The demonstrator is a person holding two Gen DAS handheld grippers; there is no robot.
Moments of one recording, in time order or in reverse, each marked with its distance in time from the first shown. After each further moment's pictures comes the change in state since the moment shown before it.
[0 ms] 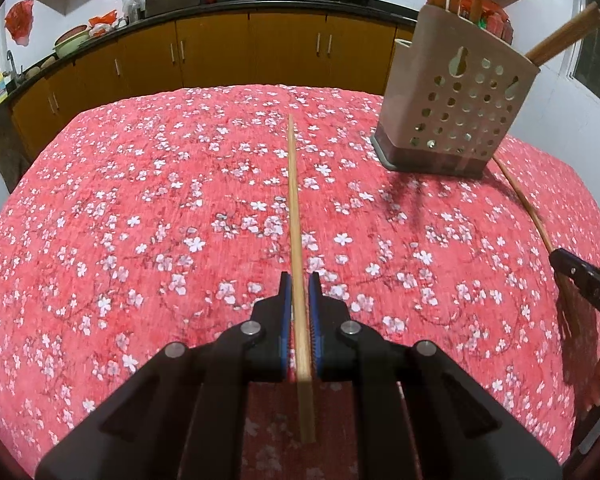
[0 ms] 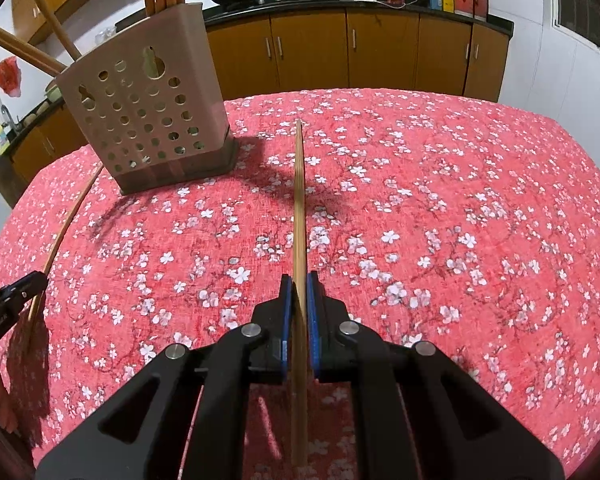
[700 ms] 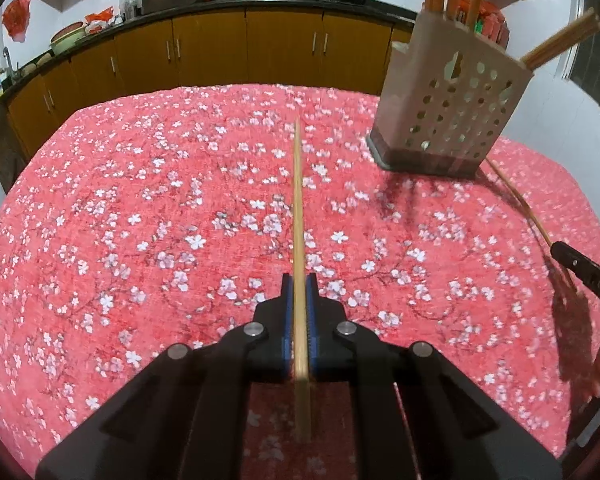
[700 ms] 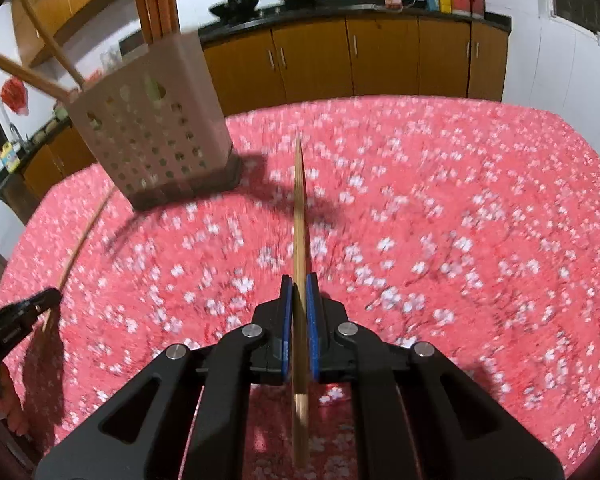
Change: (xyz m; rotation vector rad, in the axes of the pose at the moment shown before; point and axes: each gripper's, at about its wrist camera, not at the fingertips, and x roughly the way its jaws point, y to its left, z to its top) left arm -0.008 0.010 0.004 -0.011 0.000 -0.036; right arm -0.026 -0.009 0.004 0.058 -0.086 0.061
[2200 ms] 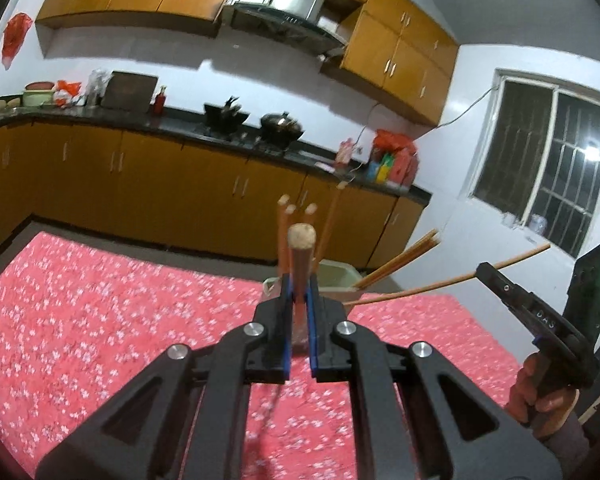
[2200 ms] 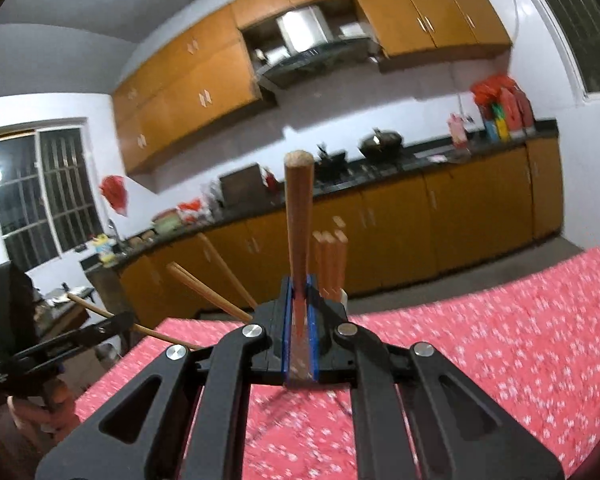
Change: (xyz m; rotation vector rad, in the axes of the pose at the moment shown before) left arm -0.172 -0.003 0.073 -0.051 -0.497 -0.368; right arm -0.150 0.037 0.074 -0.067 -0.525 0.345
